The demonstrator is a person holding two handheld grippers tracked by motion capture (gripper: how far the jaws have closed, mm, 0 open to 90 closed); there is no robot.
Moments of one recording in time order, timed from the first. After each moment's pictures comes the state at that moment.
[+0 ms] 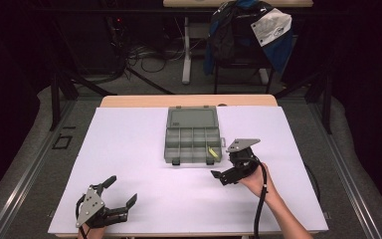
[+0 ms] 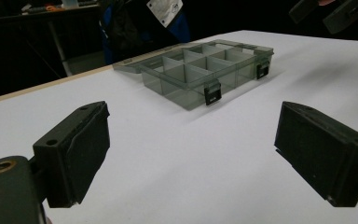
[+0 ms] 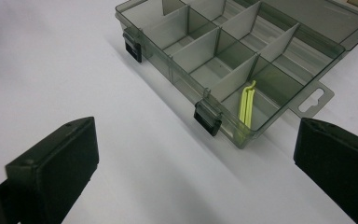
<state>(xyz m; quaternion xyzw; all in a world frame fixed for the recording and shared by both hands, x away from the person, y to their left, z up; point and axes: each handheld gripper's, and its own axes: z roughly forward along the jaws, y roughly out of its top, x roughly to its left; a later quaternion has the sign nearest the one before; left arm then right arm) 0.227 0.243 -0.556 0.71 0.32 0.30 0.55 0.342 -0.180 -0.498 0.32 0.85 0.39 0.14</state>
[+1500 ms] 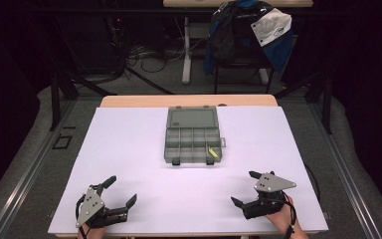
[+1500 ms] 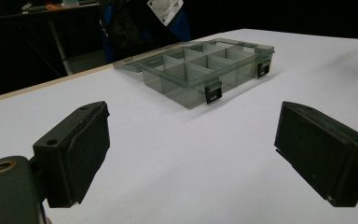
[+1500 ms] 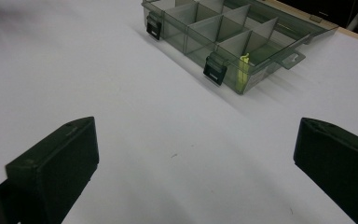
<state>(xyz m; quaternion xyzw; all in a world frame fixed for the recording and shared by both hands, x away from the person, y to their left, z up) 0.226 0.243 -0.556 0.72 0.32 0.30 0.55 0.254 -0.237 -0.525 0.29 0.82 0.45 0.21</state>
